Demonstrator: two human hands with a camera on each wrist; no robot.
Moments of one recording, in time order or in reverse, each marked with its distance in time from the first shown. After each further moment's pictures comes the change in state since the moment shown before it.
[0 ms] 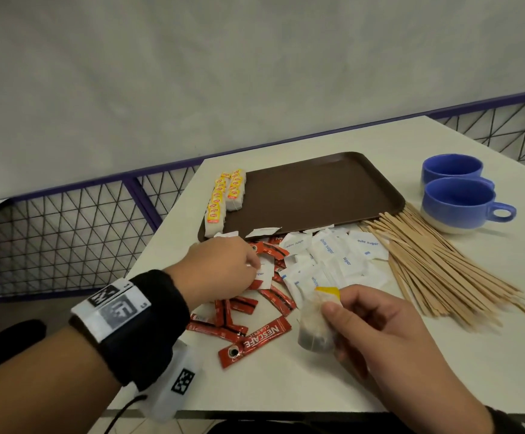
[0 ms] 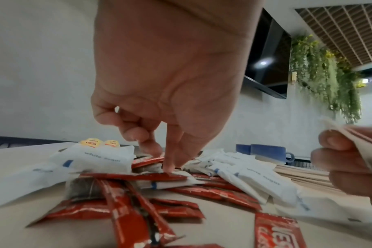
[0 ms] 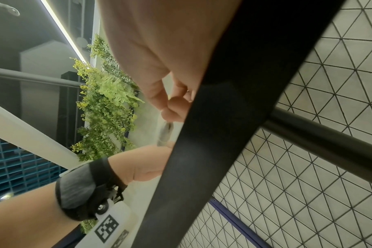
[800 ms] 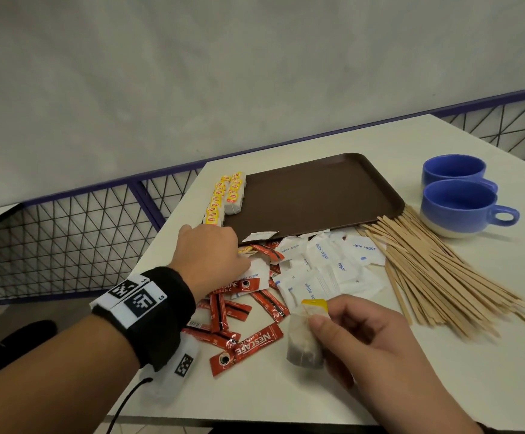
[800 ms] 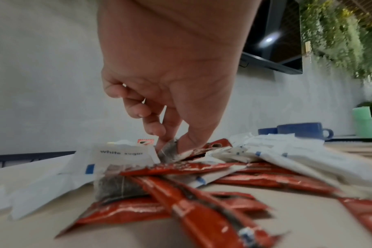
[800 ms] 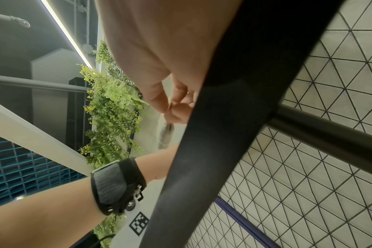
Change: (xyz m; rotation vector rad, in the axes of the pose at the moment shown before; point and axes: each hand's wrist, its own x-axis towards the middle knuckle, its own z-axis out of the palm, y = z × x) left_hand 0.030 -0.007 0.007 0.279 0.277 -0.172; right_hand 0.001 -0.001 -0.003 -0.017 -0.065 -0.041
